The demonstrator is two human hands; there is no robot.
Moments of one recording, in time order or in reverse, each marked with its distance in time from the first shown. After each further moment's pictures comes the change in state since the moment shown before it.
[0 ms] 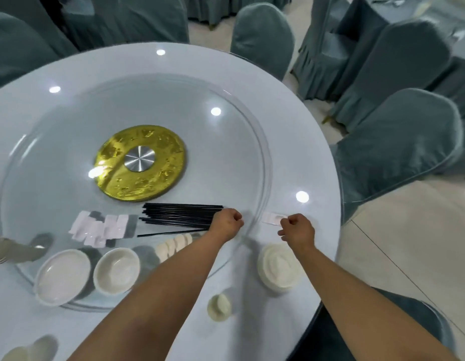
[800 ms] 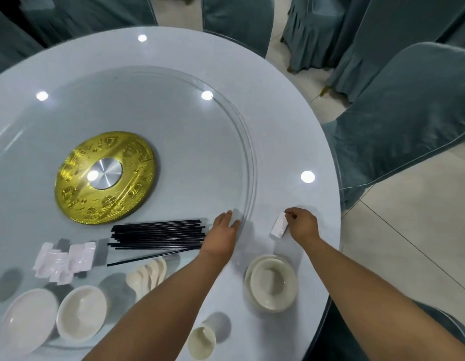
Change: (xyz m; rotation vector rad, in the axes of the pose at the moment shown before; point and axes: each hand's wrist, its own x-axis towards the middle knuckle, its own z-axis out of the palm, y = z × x) left_hand 0.058 -0.010 0.063 0.797 -0.003 0.373; right_hand 0.129 0.045 -0.017 -0.398 -0.100 -0.127
